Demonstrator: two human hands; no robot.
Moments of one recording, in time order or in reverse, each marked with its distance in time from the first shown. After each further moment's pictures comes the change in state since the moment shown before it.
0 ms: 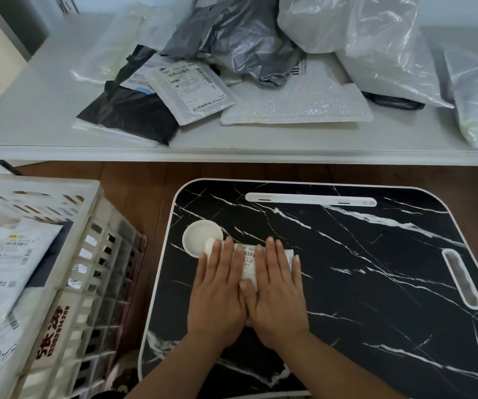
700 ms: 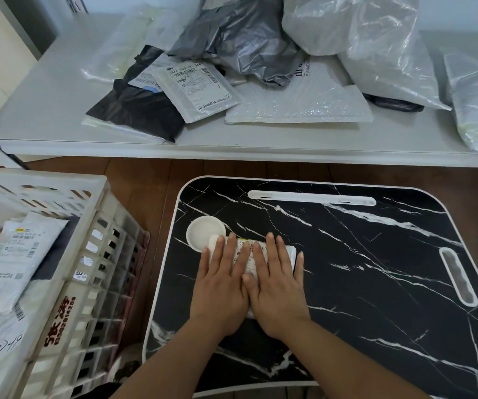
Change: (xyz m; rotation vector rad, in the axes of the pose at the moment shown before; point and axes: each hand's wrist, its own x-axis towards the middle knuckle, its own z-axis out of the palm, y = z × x) left_hand 0.003 0.001 -0.009 0.064 -0.193 -0.013; right_hand 0.001 0.004 -0.005 0.006 -0.133 -0.011
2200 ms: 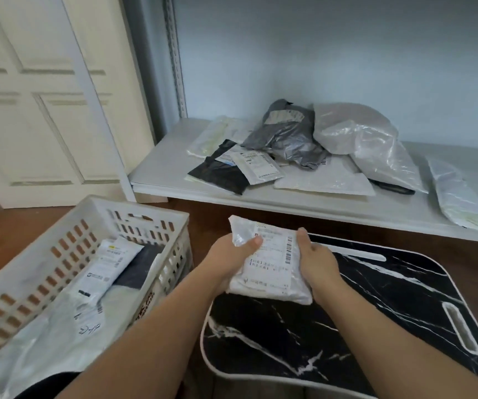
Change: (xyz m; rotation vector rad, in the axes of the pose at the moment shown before) left_hand -0.076 -0.015 -0.195 -1.509 0.040 -0.364; right_hand -0.002 -0.064 -0.158 0.968 0.102 0.392
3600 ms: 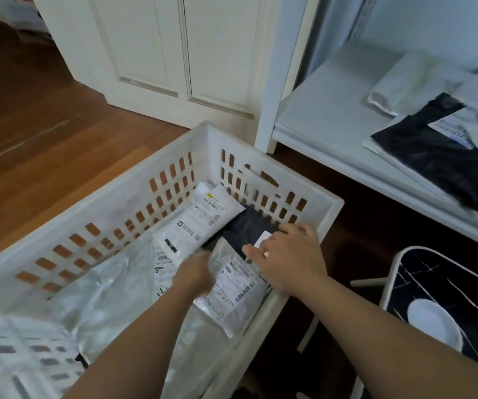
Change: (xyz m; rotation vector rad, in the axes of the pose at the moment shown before) left_hand 0.106 -0.203 -0.322 0.817 0.450 -0.457; right_hand 0.036 -0.033 0.351 -1.397 -0.624 -0.994
